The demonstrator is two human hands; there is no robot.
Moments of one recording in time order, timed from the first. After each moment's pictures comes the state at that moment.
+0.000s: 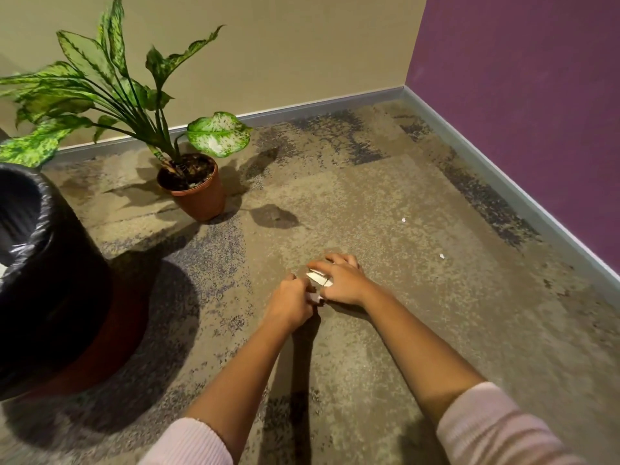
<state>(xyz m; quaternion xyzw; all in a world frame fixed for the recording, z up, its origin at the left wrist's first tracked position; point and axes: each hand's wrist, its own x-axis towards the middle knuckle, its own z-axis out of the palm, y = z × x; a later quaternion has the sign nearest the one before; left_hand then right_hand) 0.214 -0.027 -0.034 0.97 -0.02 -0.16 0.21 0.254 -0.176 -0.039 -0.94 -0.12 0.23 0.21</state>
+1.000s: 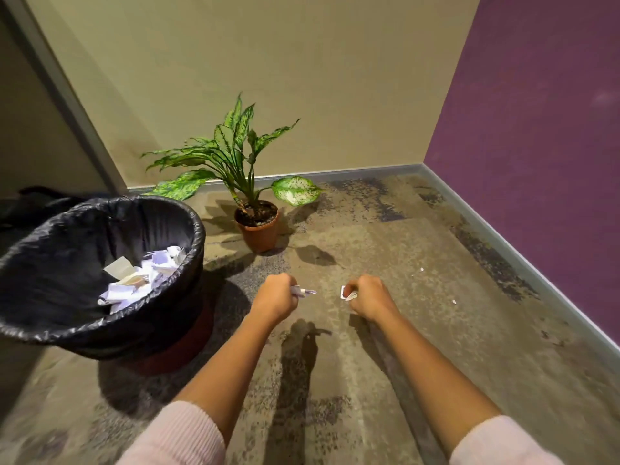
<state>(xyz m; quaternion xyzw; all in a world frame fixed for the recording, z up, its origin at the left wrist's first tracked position) 0.178 0.080 0.090 0.97 0.02 -0.06 0.24 0.194 -0.122 0.087 -0.97 -0.03 0.09 0.23</state>
